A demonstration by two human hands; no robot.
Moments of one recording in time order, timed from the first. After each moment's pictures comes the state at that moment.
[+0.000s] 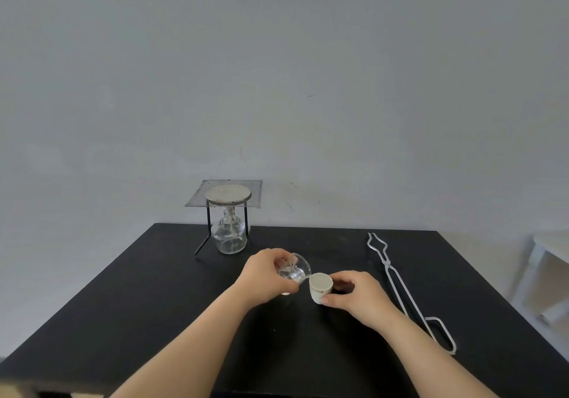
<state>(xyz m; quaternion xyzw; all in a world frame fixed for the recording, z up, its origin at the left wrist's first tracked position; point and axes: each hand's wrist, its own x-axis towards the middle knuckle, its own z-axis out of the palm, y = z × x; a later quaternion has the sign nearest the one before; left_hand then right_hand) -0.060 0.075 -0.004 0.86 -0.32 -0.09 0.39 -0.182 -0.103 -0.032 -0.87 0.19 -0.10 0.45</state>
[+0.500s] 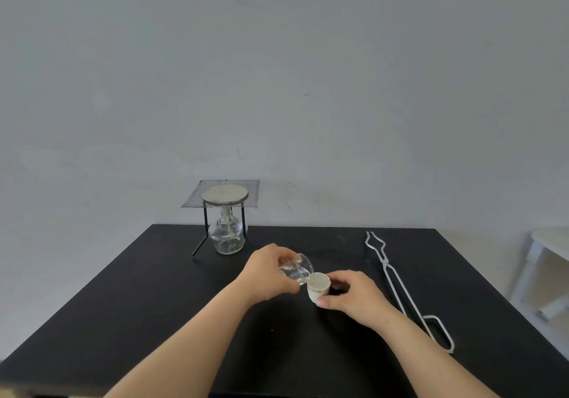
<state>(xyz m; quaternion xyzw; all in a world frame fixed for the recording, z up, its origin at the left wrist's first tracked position) -0.062 0.068 0.005 0.86 -0.36 -0.07 0.34 -0.180 -0.103 -0.034 -0.87 0.17 -0.09 0.46</state>
